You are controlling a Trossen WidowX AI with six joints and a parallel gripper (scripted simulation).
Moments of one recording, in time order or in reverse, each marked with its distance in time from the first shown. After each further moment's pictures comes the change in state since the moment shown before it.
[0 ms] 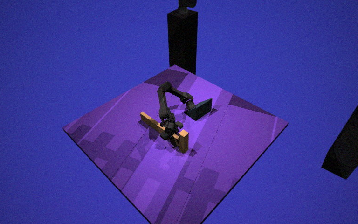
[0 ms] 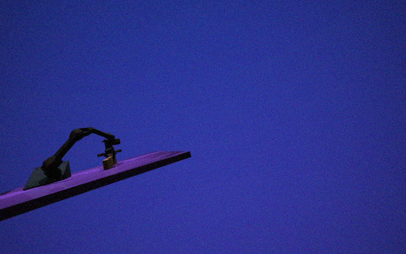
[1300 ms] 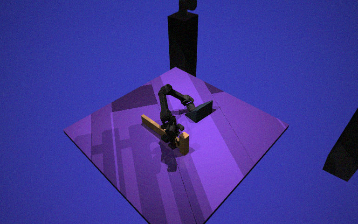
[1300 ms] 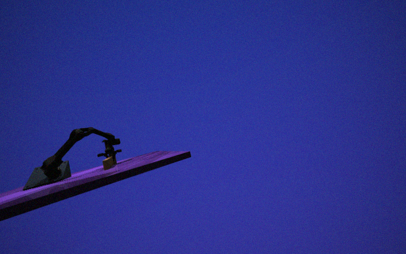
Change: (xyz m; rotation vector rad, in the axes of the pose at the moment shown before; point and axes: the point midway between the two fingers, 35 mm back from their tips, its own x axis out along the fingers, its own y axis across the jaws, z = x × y) arm 0.000 0.000 -0.004 0.000 0.000 0.000
